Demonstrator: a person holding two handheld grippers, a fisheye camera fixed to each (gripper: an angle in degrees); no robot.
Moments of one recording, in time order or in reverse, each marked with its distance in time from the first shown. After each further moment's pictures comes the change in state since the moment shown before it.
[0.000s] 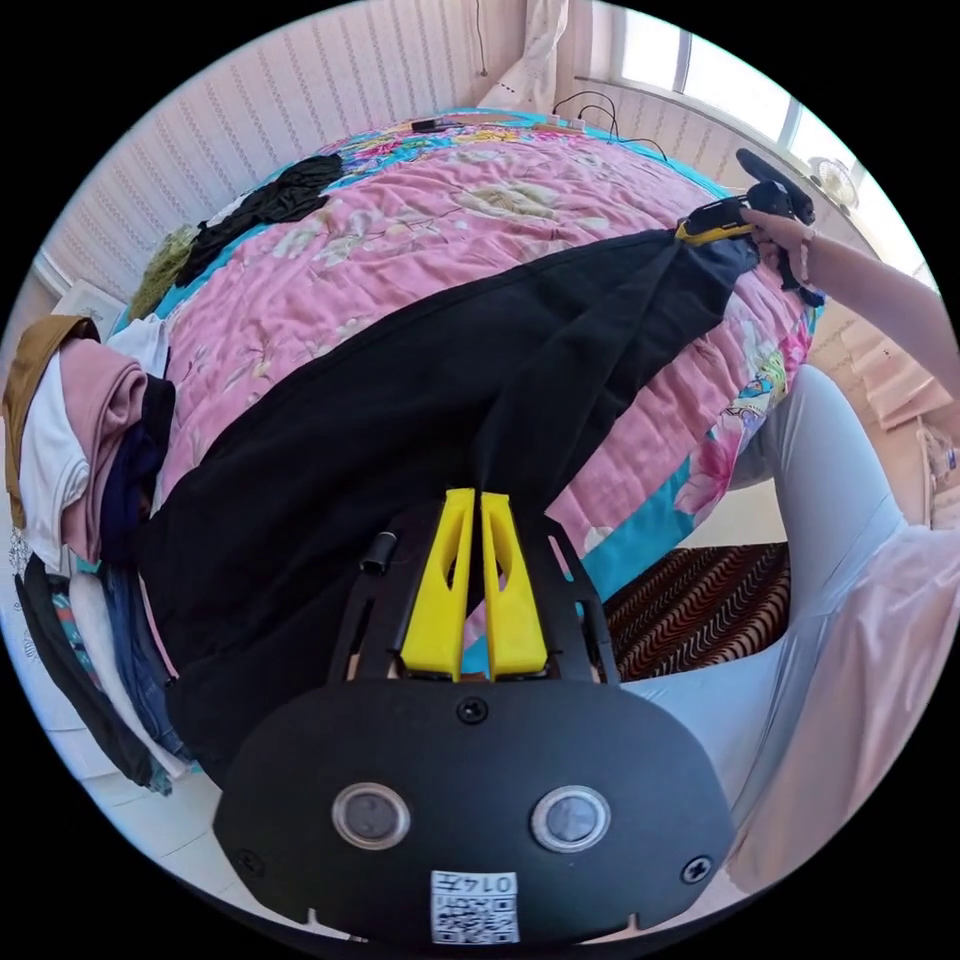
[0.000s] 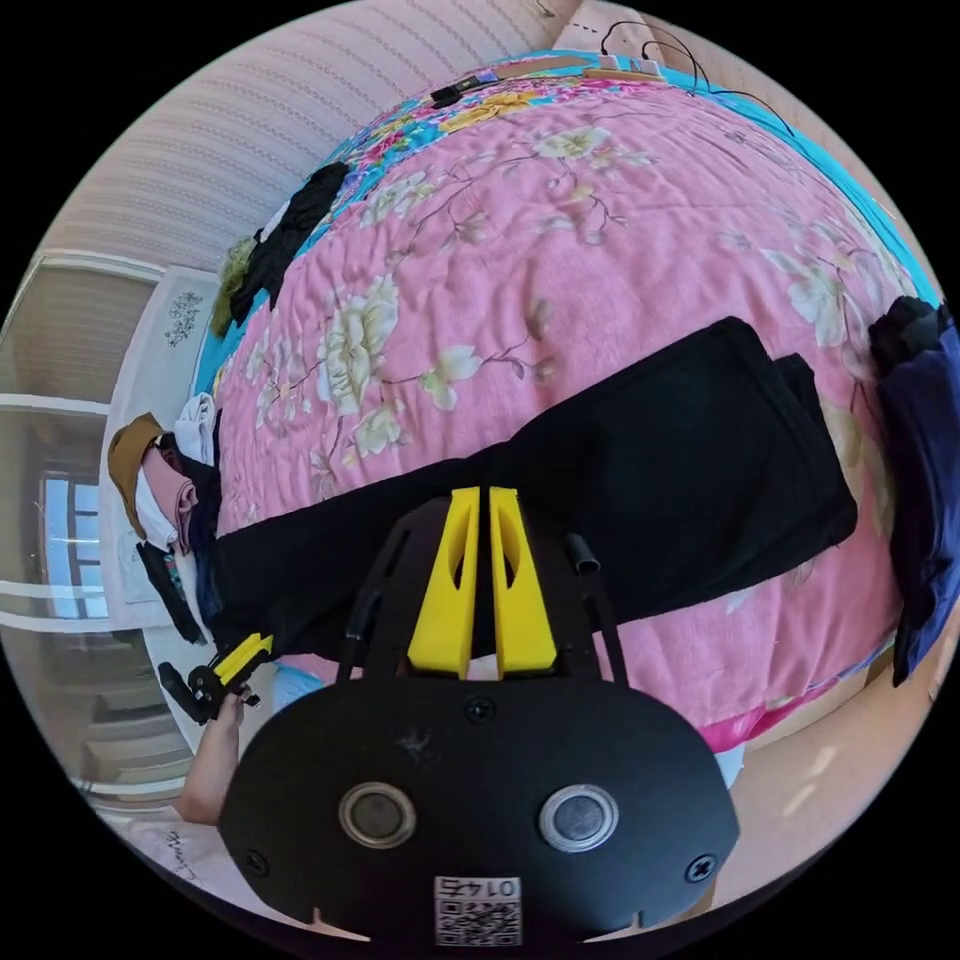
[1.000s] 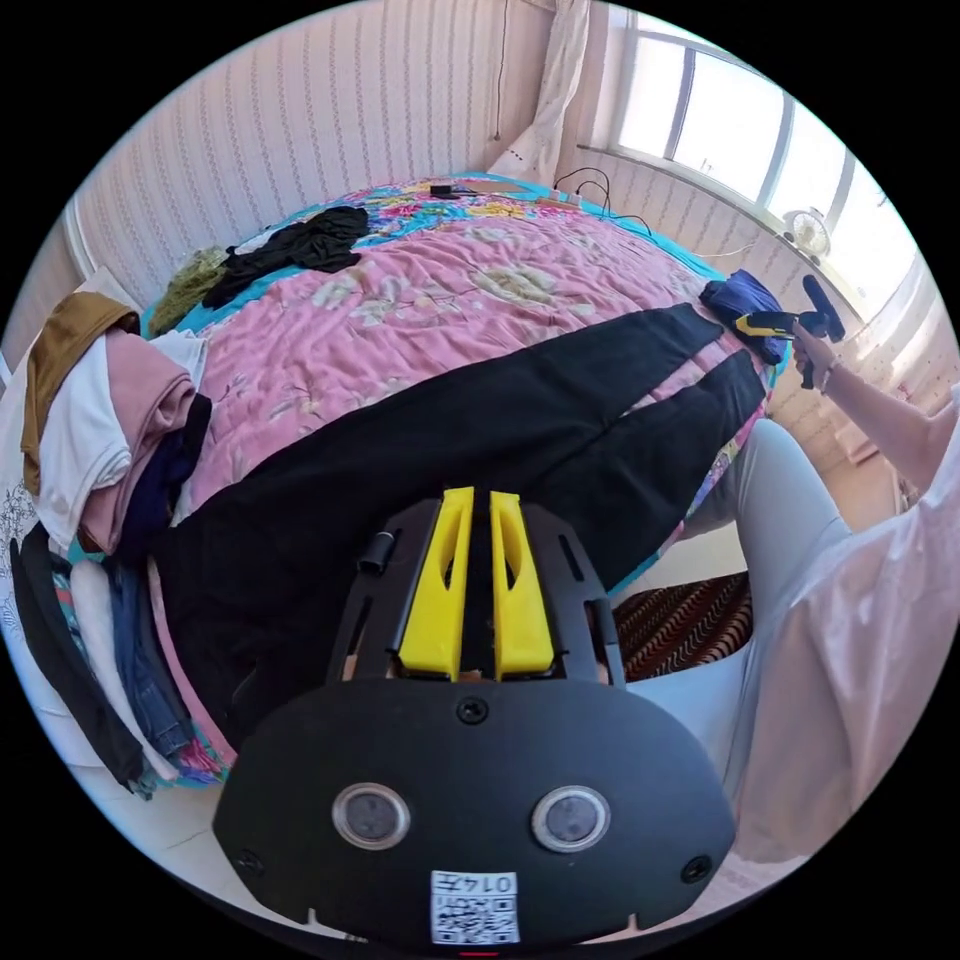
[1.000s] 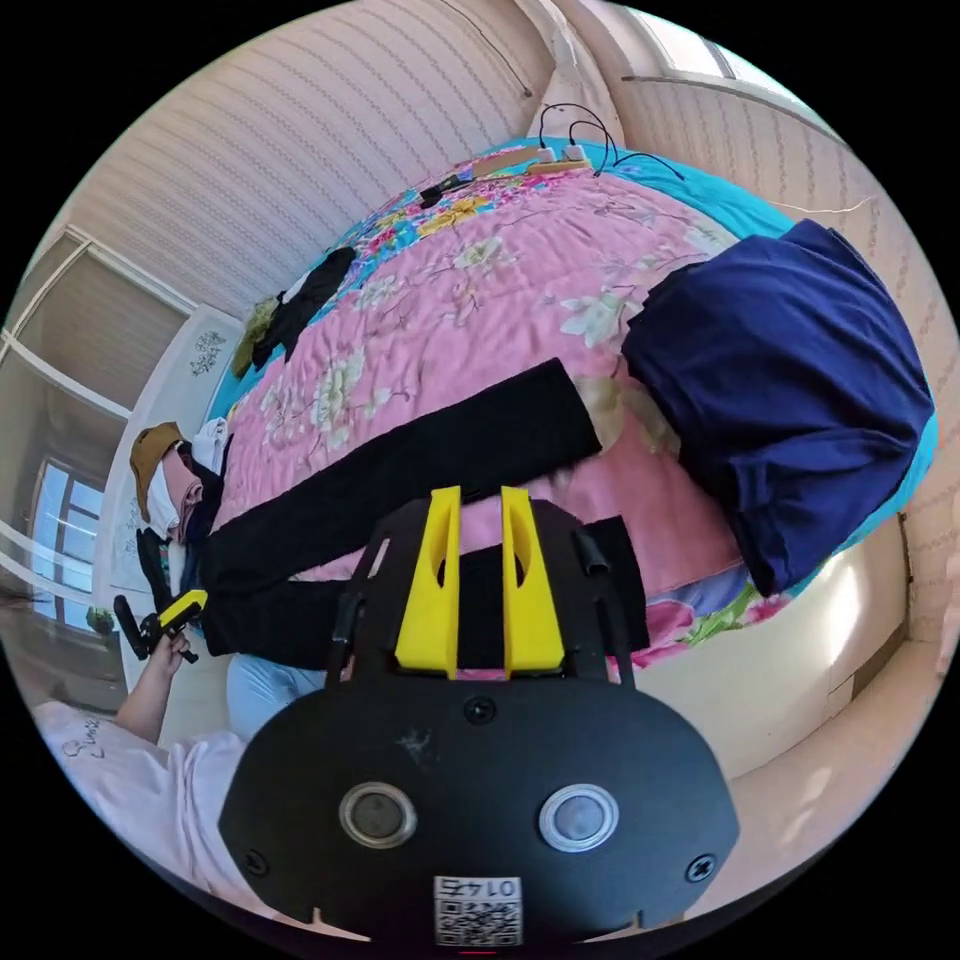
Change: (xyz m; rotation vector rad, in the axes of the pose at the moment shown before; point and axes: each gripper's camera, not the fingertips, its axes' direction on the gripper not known) left arm -0.021 -0.074 -0.040 0.178 0.035 -0.036; right arm 0.061 0.064 -0.218 0.191 0.103 -0.039
